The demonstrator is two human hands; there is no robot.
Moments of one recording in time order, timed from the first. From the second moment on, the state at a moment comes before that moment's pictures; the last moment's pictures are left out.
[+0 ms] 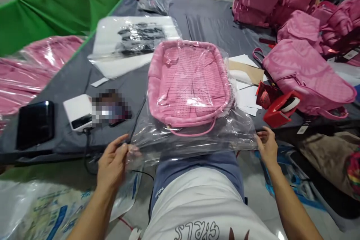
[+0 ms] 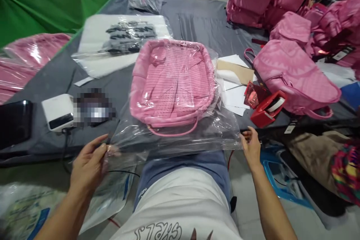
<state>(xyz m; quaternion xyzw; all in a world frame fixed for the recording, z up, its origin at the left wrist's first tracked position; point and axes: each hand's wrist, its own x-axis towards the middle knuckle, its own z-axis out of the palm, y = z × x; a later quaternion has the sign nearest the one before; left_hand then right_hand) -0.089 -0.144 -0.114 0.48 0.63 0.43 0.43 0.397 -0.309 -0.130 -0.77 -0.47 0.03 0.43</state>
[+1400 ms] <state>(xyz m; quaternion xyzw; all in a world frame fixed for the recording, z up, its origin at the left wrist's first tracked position) 0.028 -0.129 -0.051 0.89 0.27 0.38 -0.04 0.349 -0.222 -0.102 -0.66 -0.30 0.08 0.69</state>
